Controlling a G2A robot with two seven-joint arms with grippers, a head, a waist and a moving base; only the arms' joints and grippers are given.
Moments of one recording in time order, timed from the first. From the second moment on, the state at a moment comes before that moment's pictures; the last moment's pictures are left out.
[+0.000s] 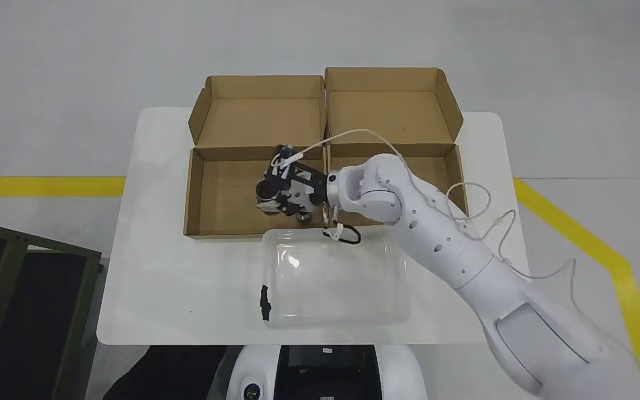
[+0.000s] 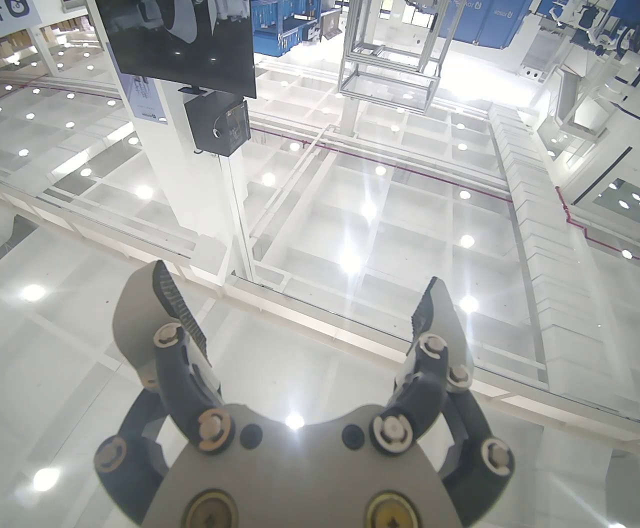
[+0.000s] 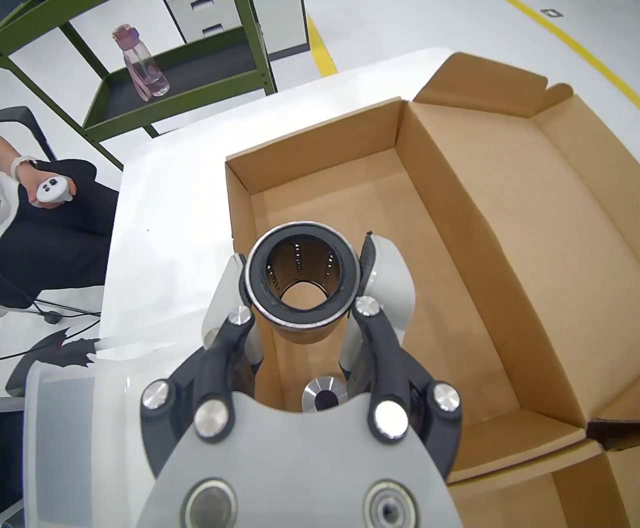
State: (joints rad) left arm -0.37 -0.34 -0.25 -1.16 3.07 0.41 0.06; right arm -0.49 -1.41 0.62 -1.14 -0.78 -0.66 0.48
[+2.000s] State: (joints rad) left arm -0.37 -0.34 -0.25 -1.16 3.07 0.41 0.06; right arm -0.56 -1.42 0.75 -1.29 -0.93 -0.63 0.60
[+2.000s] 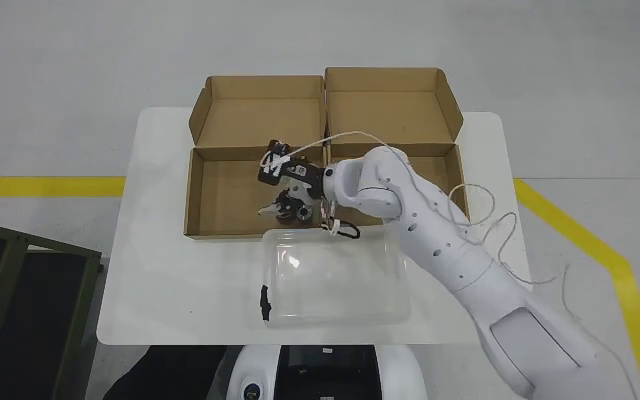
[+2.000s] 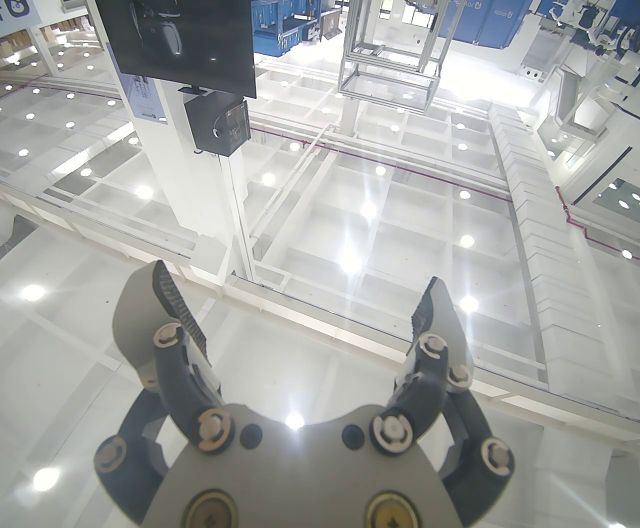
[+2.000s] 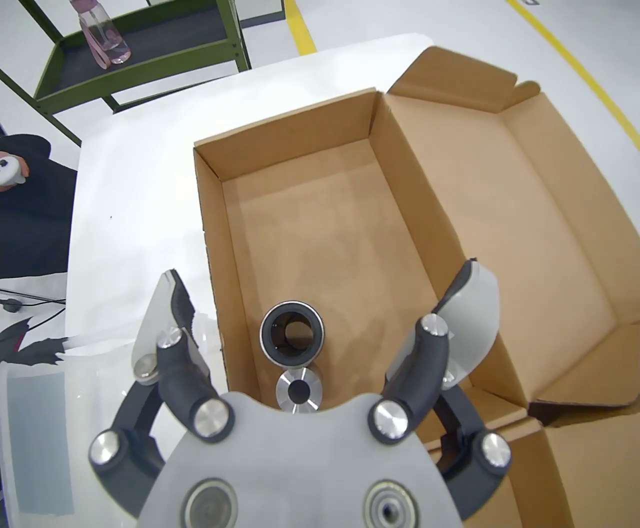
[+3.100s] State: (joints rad) left arm -0.37 -0.34 -0.25 -1.16 3.07 0.41 0.06; right arm -1.53 -1.23 1.50 -2.14 -1.34 -0.56 0.23
